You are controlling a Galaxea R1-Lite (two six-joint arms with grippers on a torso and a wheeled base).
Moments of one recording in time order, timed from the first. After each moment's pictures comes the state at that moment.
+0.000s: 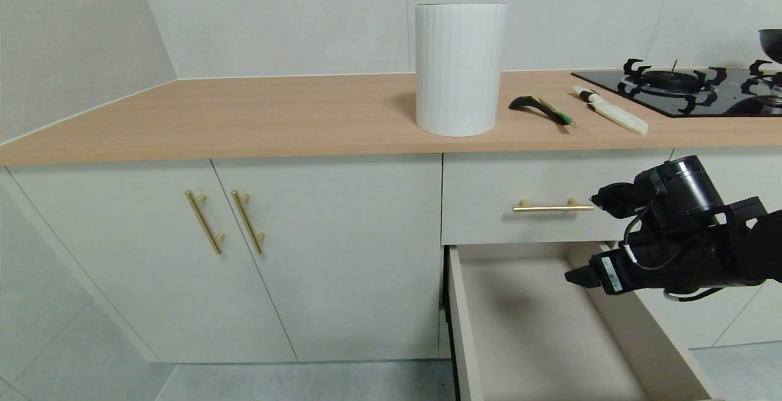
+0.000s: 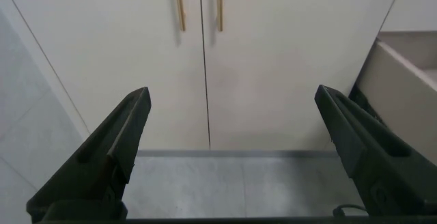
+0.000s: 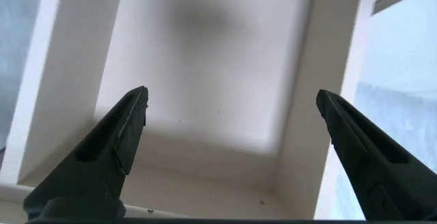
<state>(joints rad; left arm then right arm) 0.00 0.00 0.00 0.00 0.02 0.00 0.32 1.69 -0.92 0.04 -0.15 0.01</state>
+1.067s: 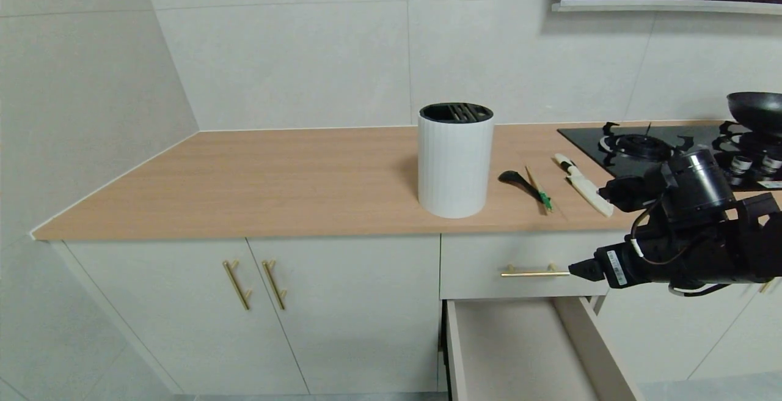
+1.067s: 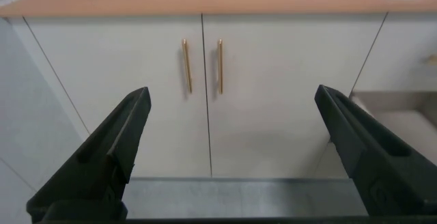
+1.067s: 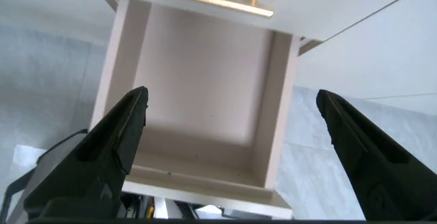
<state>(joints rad) 0.00 0.00 0.00 0.00 0.02 0.00 0.31 1.67 -0.92 0.02 -0.16 0.01</state>
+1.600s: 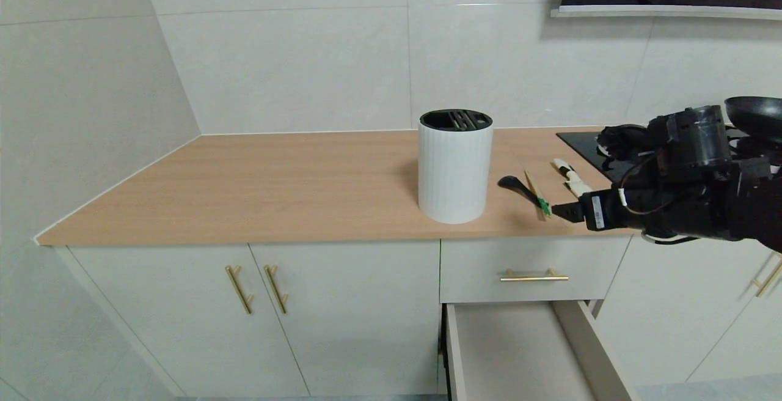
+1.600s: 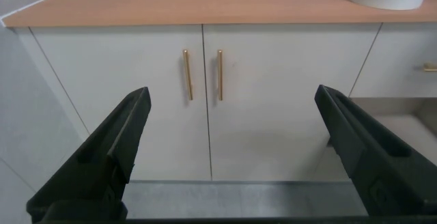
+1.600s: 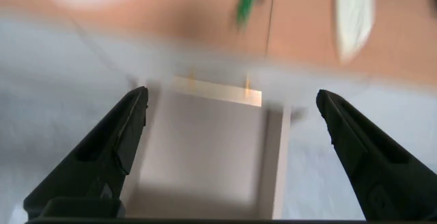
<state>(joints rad) 0.00 0.00 0.00 0.00 0.02 0.00 0.31 1.72 -1.07 -0.14 -0.16 0.02</state>
